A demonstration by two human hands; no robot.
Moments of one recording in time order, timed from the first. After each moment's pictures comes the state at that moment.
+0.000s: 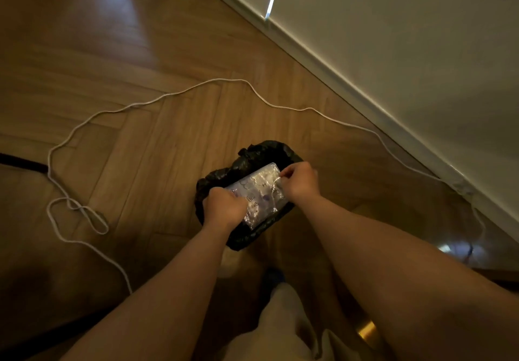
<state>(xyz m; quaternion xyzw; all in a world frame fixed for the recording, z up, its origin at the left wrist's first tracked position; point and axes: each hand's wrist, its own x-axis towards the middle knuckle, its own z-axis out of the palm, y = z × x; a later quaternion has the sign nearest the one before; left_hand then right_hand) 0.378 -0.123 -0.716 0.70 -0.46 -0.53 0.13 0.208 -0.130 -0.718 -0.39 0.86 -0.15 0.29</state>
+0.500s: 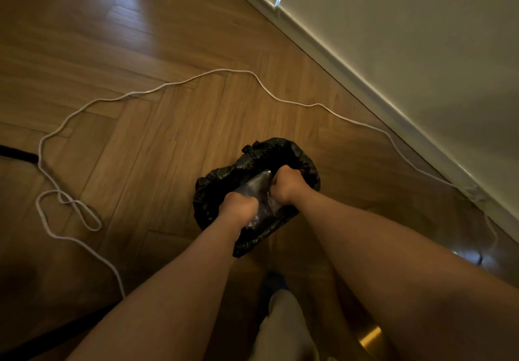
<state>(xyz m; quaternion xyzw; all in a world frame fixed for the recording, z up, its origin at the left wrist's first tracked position) 0.350 -0.138 -0.759 0.68 -0.37 -0.63 0.05 0.215 -0.159 -0.752 -0.49 0.79 0.08 0.36</state>
